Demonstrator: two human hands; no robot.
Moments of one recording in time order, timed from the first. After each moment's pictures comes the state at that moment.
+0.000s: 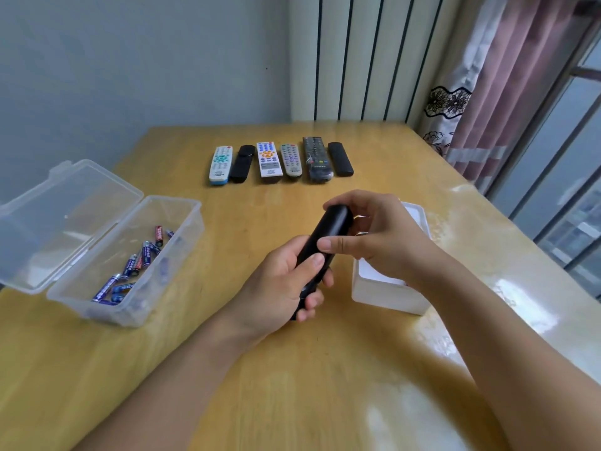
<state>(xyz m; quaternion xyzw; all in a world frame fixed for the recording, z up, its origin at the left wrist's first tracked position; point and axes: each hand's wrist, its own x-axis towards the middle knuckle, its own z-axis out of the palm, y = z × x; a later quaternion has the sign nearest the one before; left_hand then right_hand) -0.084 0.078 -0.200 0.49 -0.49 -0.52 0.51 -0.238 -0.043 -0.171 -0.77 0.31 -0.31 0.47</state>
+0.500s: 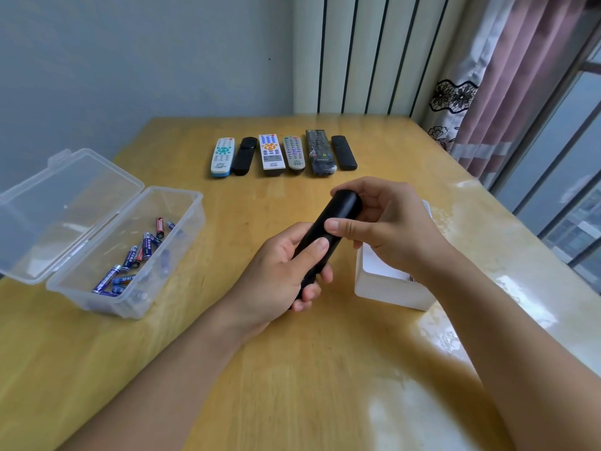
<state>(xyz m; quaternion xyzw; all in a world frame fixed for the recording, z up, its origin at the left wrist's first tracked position) -0.079 0.075 -0.199 0.49 -0.48 -0.51 0.52 -0.240 -0.038 -0.165 -0.76 0.29 -0.36 0.47</state>
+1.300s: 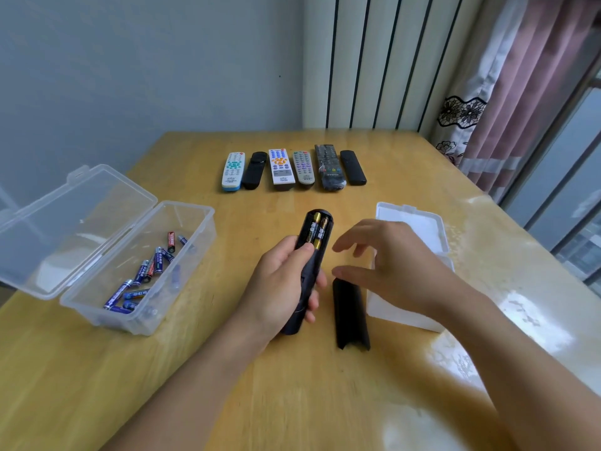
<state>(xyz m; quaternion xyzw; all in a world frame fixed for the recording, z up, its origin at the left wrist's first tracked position) -0.076 0.073 -0.197 0.56 -0.39 -0.47 0.56 -0.239 -0.028 -0.168 -0.91 0.32 -0.19 0.17</state>
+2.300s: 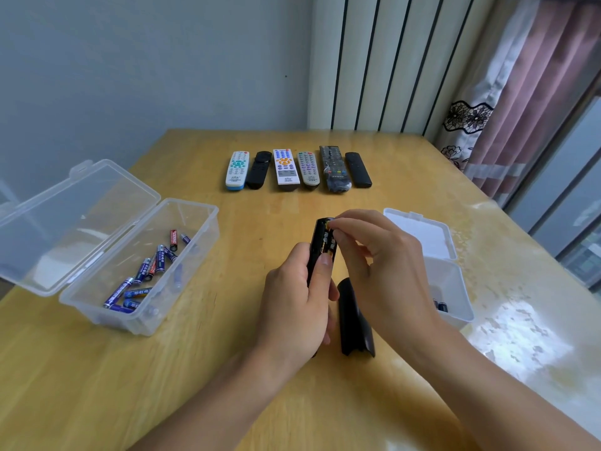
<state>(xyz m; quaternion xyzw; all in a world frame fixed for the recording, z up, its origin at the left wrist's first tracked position) -0.102 0.082 -0.200 0.63 -0.47 -0.27 0.56 -0.207 0.003 -0.182 -0.81 0.31 -0.47 0.17</state>
